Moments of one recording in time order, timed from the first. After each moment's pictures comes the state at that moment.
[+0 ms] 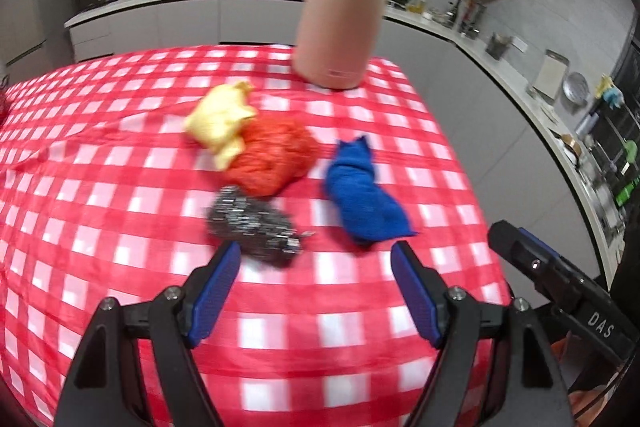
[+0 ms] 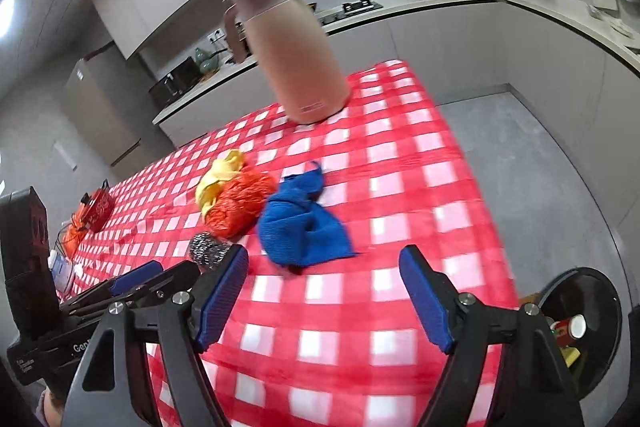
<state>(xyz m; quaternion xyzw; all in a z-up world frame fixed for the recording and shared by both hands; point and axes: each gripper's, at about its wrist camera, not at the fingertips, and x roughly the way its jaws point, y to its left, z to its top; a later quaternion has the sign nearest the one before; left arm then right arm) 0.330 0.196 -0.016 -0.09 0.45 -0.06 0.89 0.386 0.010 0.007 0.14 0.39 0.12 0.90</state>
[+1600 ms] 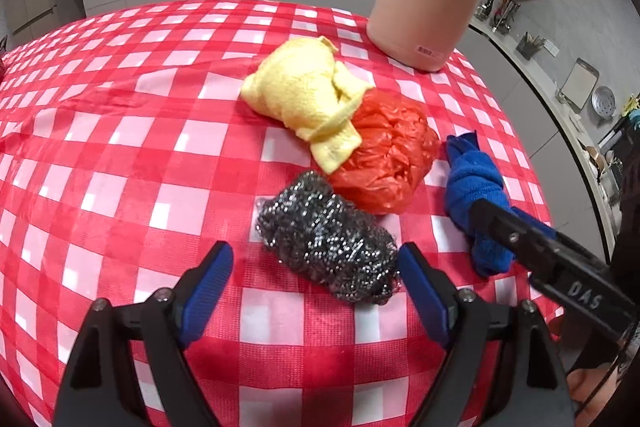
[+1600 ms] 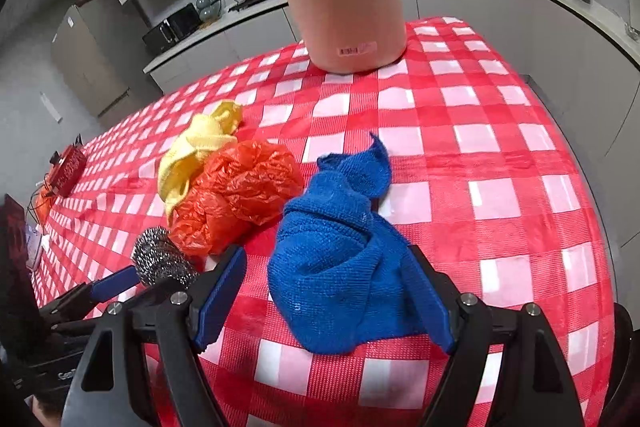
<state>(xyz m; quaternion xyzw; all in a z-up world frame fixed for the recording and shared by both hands) 0.388 0.263 -0.080 -0.11 0.49 -0.05 0.86 0.486 0.098 -0.056 0.08 0.46 0.13 0.88</state>
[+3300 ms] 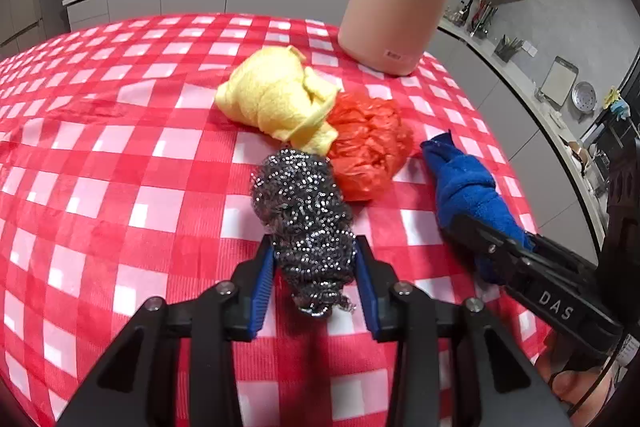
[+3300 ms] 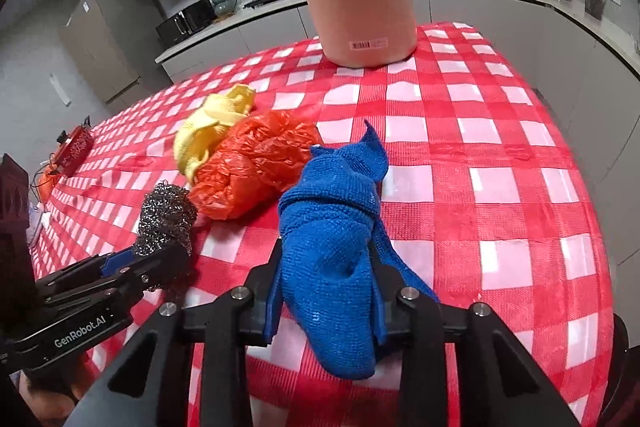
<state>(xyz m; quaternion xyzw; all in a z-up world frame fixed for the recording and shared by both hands) 0.372 0.250 -0.072 -0.11 0.46 -0.08 0.88 0.464 0.095 -0.057 0.06 0.44 0.15 0.88</state>
